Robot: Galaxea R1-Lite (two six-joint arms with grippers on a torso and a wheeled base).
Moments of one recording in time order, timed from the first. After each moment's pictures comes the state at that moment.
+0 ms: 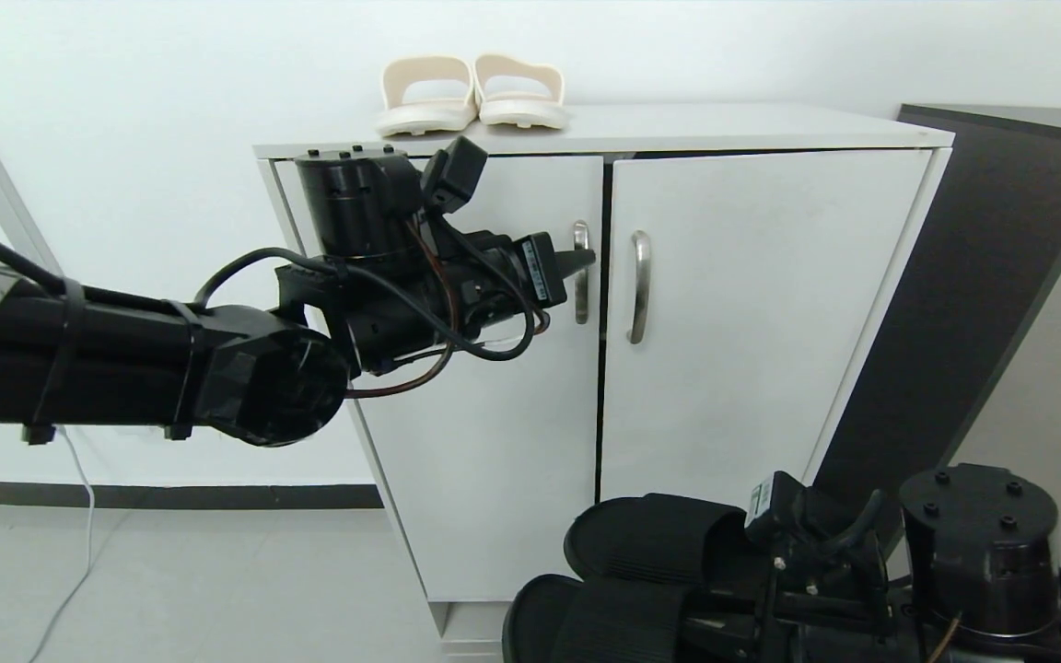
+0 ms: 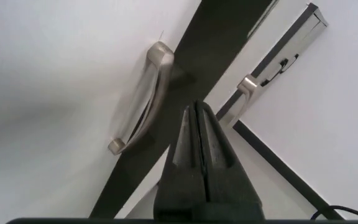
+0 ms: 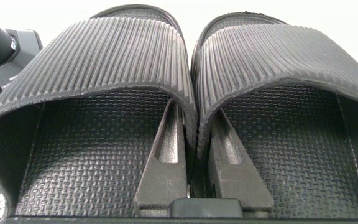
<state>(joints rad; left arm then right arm) -0.55 1.86 -1.26 -0.64 -0.32 -0.38 0.81 1.63 -0.39 -0.87 0.29 -0.04</state>
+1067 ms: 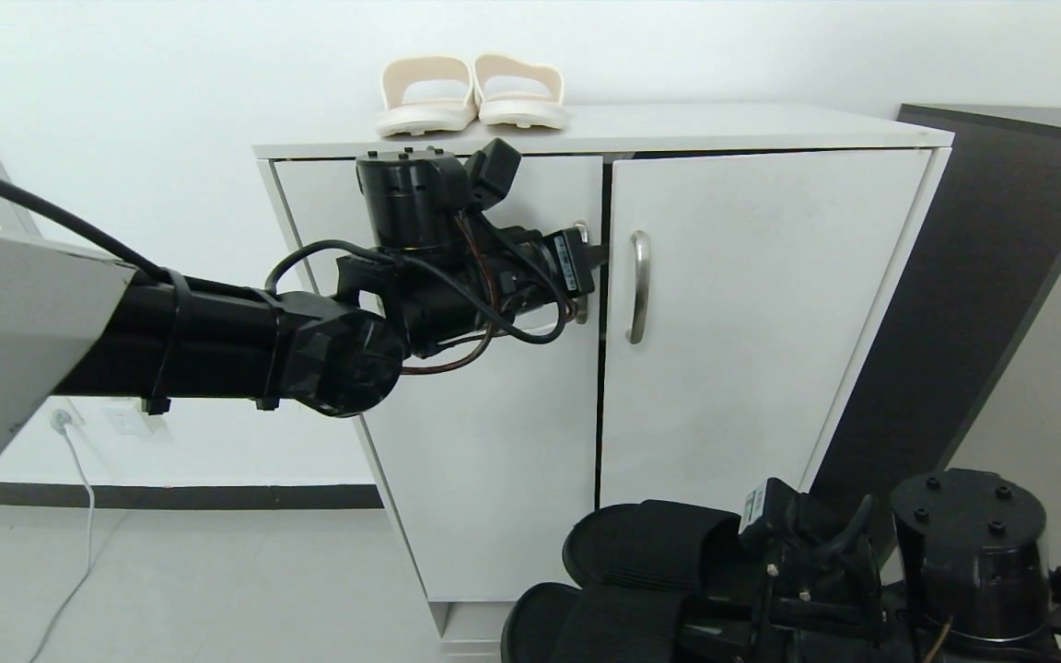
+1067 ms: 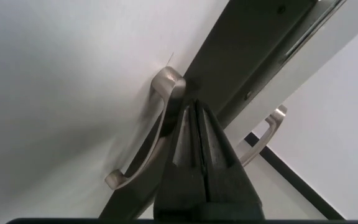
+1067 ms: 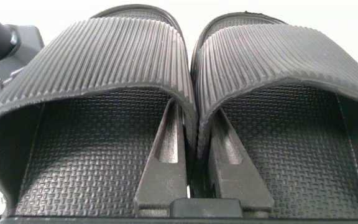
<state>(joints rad) -0.56 1.97 -1.41 -0.60 -0.32 -0.38 0.82 1.64 -0.39 -0.87 0.28 -0.04</state>
